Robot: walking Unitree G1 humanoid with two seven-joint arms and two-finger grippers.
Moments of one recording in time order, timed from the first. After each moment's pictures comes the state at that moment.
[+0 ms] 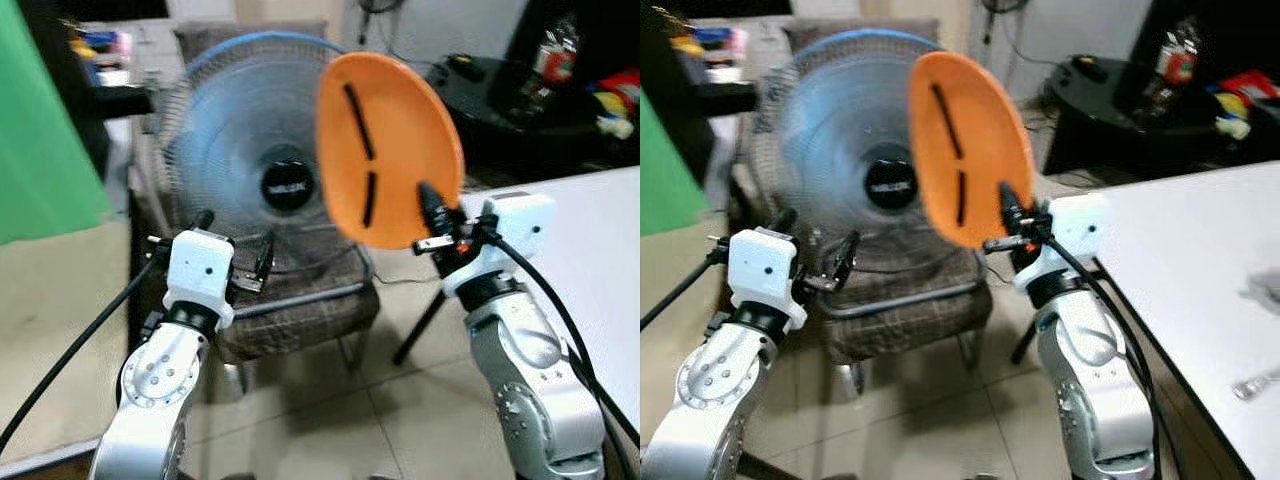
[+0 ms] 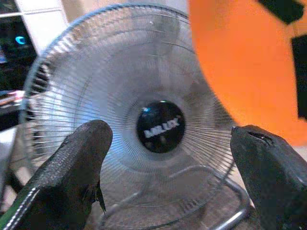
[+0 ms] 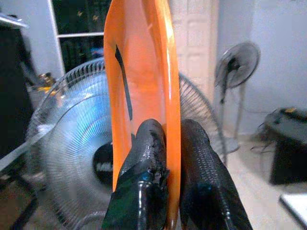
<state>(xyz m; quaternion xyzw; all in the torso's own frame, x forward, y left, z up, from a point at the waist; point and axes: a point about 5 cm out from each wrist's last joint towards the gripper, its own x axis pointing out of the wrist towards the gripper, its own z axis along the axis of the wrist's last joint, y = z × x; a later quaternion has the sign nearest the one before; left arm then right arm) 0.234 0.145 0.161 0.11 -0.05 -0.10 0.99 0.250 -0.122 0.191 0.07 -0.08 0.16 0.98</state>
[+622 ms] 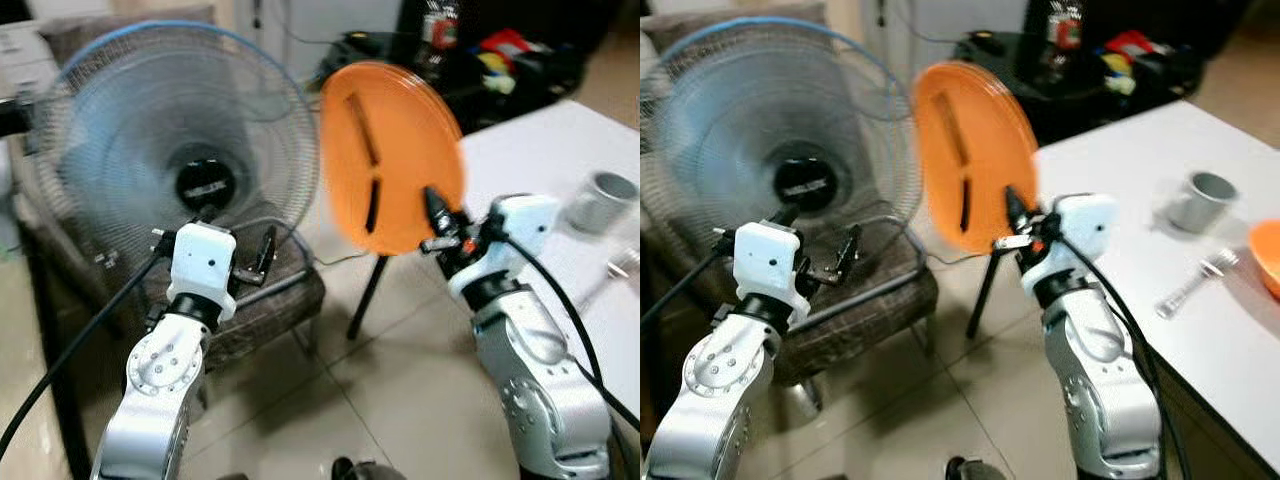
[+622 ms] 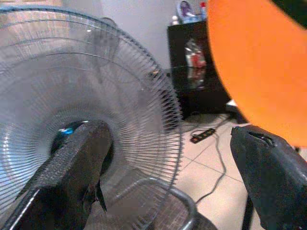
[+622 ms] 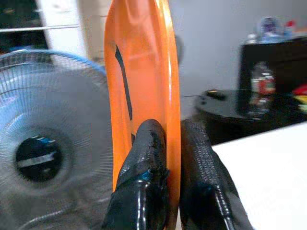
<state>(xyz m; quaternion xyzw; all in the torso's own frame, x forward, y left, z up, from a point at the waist) 0.243 0.145 0.160 0.11 -0.05 -0.09 0.99 0.255 -0.134 0.188 0.09 -0.08 0.12 0.99</state>
